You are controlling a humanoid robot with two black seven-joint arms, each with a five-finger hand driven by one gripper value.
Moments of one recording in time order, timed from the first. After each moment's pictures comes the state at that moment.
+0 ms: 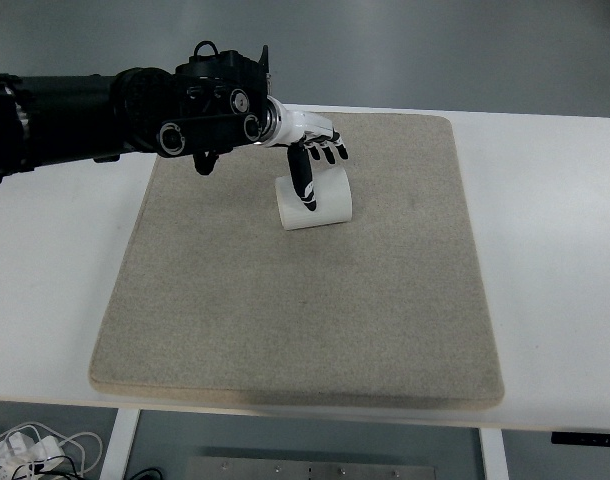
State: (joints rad) left arm -1.67 0.10 0.54 -0.88 0.38 -0.17 0.20; right arm 0.02 0.00 0.00 0.18 -0.01 -0.01 -0.03
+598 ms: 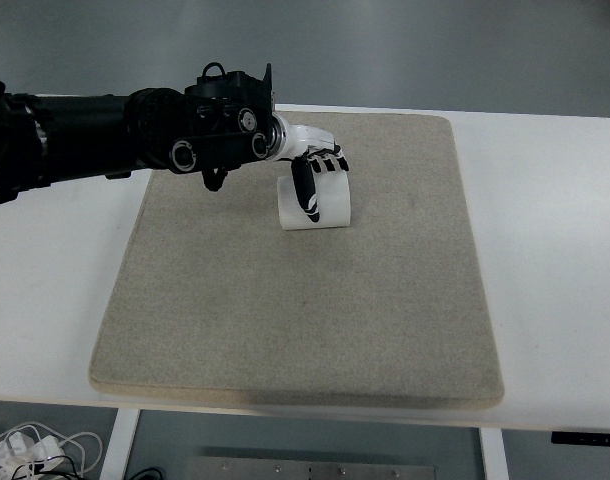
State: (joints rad) left arm -1.63 0.06 0.53 -0.86 0.38 -0.15 0.21; right arm 0.02 0.00 0.00 0.18 -0.01 -0.01 -0.03
